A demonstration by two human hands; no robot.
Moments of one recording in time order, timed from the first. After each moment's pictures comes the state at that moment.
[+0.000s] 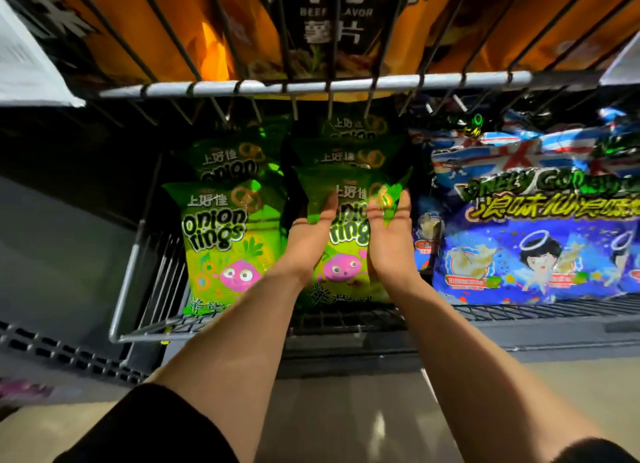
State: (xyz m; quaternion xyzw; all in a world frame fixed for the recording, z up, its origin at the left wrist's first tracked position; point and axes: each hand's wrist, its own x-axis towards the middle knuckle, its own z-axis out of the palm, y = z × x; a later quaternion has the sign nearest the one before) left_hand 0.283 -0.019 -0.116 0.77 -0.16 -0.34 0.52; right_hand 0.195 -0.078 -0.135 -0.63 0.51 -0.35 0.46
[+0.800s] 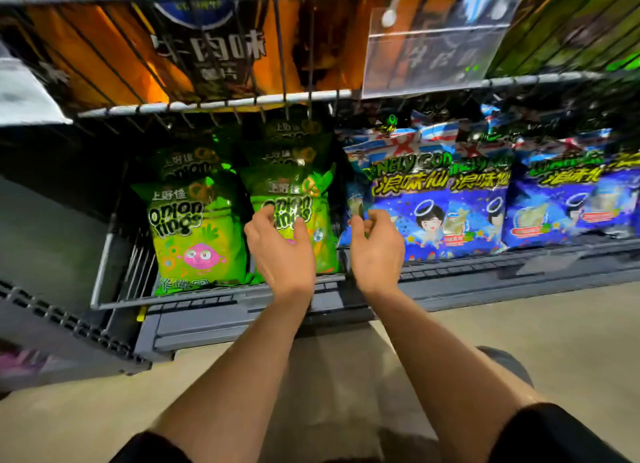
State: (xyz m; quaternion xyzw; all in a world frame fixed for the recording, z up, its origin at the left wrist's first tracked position) left_hand 0.188 0.032 -0.101 0.81 -0.21 -0.01 0.54; right_hand 0.103 -0.029 -0.105 -0.67 0.58 -0.36 0.30
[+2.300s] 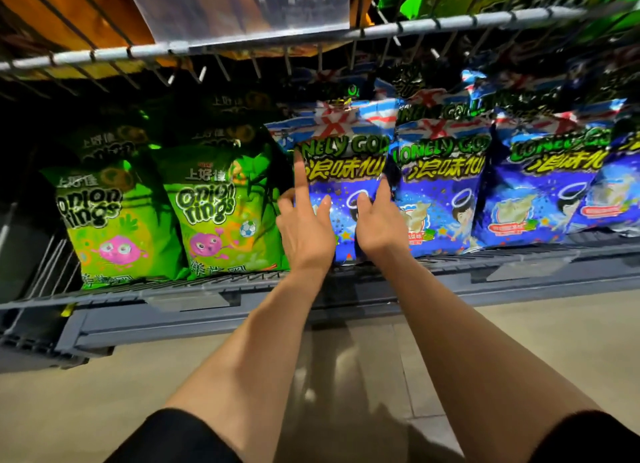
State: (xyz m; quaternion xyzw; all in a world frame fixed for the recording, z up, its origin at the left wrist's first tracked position) left_hand 0.088 -0.090 -0.123 0.84 -0.31 -0.08 0.44; right_hand 0.012 -0.149 -0.113 -0.74 0.54 -0.16 0.36
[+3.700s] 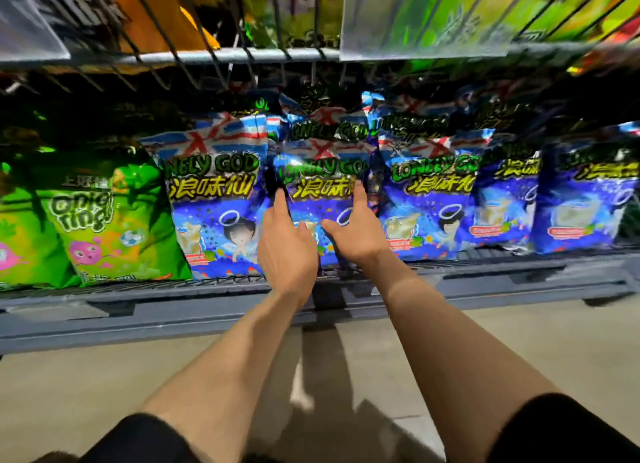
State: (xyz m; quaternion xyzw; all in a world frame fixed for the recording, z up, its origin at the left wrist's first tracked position) left_hand -0.034 -0.167 -0.130 0.86 -0.28 -0.06 0.43; right_hand -0.104 -0.252 -0.127 -0.76 0.50 -0.14 0.39
